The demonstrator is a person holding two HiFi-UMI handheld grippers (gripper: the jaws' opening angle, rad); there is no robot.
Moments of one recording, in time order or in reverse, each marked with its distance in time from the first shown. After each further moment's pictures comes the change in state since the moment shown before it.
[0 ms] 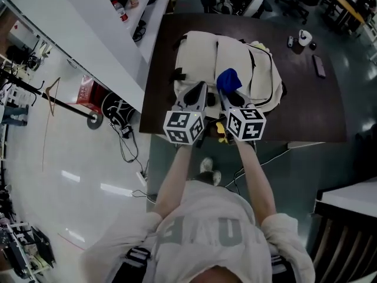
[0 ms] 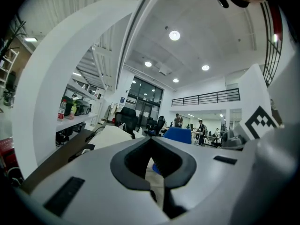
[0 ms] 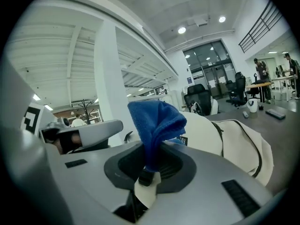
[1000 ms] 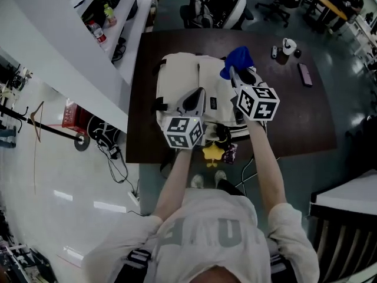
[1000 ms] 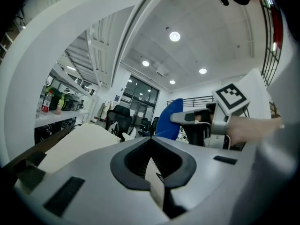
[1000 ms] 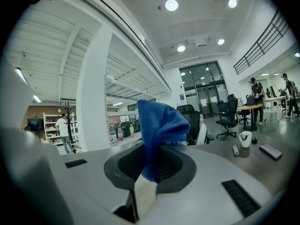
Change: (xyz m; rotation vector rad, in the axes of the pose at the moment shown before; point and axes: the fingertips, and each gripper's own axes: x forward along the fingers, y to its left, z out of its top) left arm 0.103 0.001 -0.002 -0.038 -0.008 -0.077; right arm 0.044 -0.122 0.140 -0.094 -0.163 -0.140
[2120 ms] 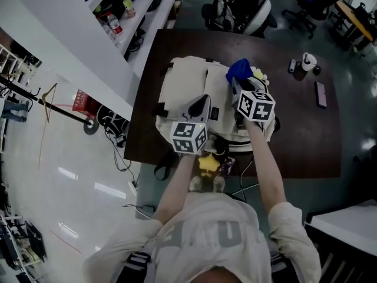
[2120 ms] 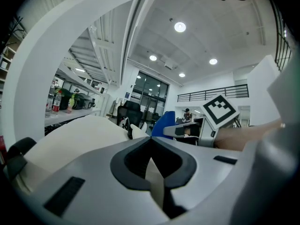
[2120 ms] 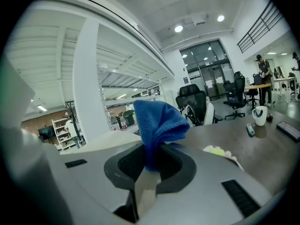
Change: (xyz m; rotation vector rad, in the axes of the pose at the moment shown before) left arm 0.034 0.014 -0.026 0.019 0.060 0.148; right arm 0.072 -0.040 -0.072 0.096 0.168 0.108
